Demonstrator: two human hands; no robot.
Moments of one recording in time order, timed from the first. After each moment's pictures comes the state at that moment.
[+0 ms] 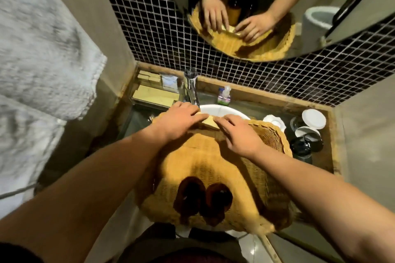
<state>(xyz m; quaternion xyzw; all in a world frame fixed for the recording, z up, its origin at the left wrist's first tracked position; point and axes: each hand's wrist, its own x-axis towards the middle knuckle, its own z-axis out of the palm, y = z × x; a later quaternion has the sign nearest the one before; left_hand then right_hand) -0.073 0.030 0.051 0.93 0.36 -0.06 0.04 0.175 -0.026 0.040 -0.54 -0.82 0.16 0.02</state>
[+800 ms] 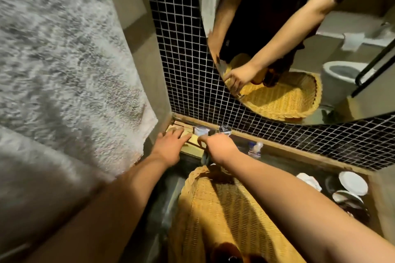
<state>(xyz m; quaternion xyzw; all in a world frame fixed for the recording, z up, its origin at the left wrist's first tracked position) -0.193 0.094 0.094 0.79 0.60 -0.12 0.07 0.001 0.109 0.103 -0.52 -0.84 0.12 -0.07</state>
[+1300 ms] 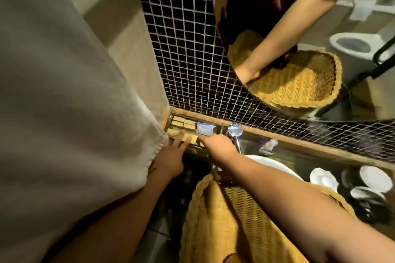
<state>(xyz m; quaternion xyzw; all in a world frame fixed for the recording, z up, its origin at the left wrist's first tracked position) -0.211 0.124 -0.007 0.76 0.61 -0.14 0.17 -0.026 0.158 0.041 -0.52 -0.83 0.16 -0.13</state>
